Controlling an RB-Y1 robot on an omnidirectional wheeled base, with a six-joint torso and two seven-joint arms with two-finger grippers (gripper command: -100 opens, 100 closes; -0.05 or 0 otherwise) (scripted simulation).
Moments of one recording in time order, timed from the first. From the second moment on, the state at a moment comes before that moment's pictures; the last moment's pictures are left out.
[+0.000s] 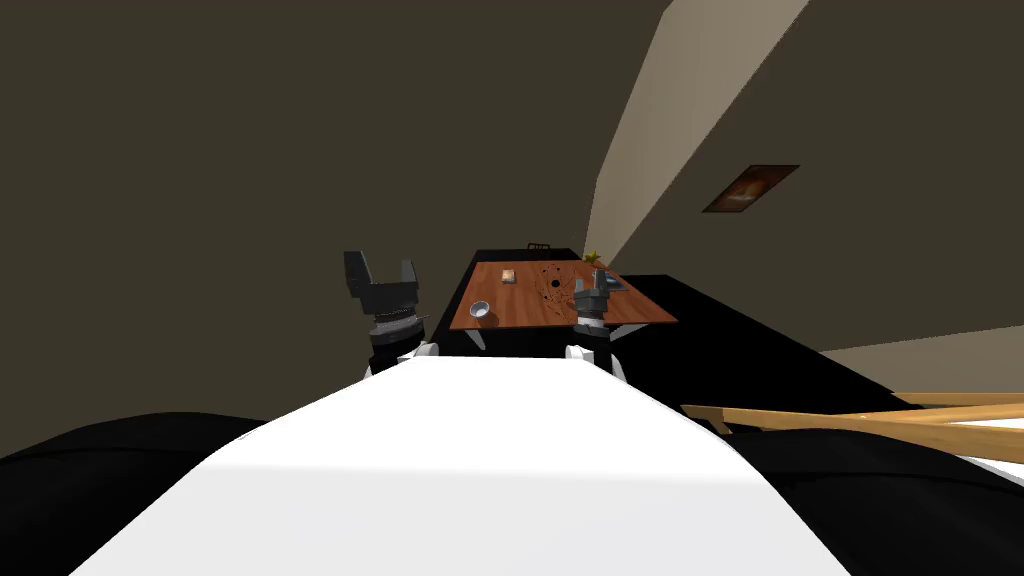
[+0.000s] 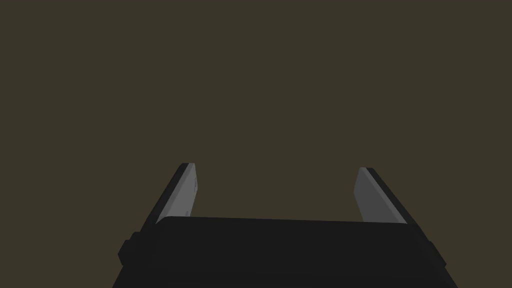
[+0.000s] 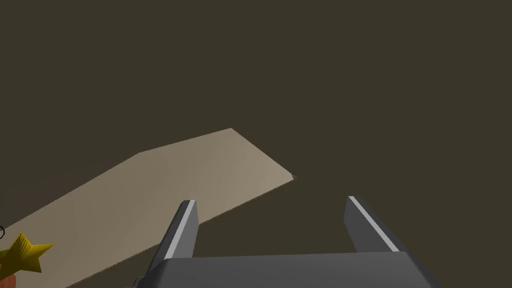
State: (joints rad) left arm 0.55 -0.02 0.06 -2.38 -0.07 -0.64 0.13; right arm 0.52 0.04 0.01 -2.21 0.10 -0.46 -0.16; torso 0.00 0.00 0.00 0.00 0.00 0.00
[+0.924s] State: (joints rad) left arm 0.53 0.19 0.12 -2.31 -0.03 -0.46 0.10; right arm 0.52 0.04 0.01 -2.21 0.10 -0.46 -0.16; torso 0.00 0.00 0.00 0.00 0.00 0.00
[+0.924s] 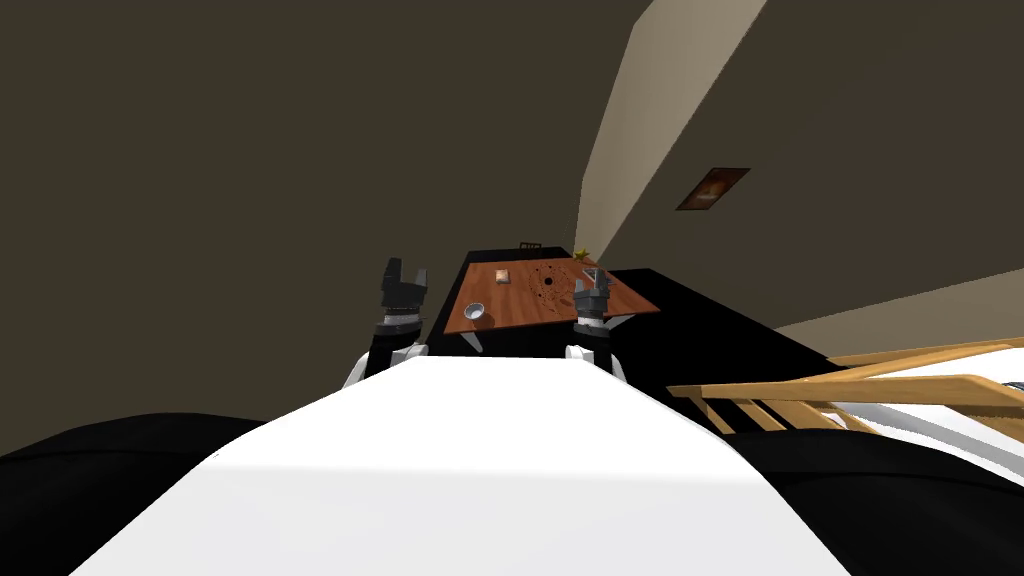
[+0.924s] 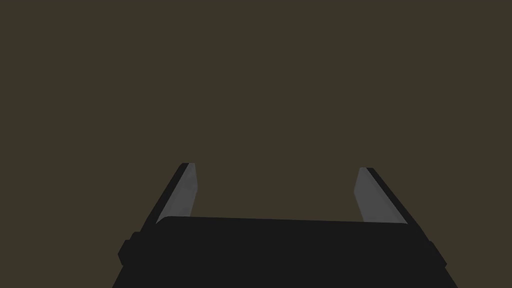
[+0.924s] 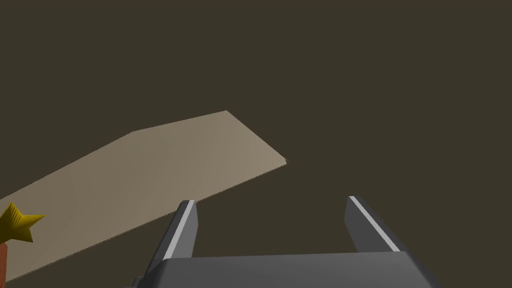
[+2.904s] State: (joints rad) left arm 0.45 0.27 0.29 -2.09 0.09 0.12 0.01; right arm 0.52 0.04 0.01 -2.21 0.10 -0.46 -0.16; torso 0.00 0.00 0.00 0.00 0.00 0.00
